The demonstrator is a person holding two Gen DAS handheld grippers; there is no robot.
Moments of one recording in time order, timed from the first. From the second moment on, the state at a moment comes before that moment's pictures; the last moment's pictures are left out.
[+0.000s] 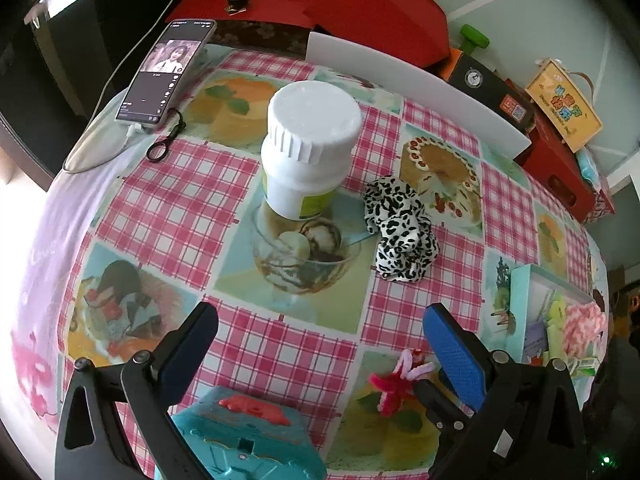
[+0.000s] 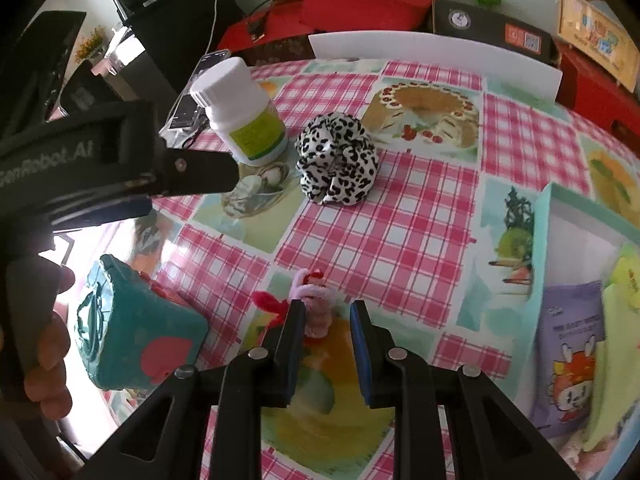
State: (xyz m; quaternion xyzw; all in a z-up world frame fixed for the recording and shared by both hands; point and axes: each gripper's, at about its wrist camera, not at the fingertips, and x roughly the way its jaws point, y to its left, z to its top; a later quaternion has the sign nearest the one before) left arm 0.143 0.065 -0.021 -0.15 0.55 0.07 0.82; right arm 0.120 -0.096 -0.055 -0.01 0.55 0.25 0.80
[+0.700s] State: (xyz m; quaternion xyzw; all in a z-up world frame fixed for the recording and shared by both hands) left arm 0.139 0.085 -0.030 -0.15 0.57 0.11 0.80; right arm 0.109 -0.056 -0.070 -0.12 0.53 0.25 0.80
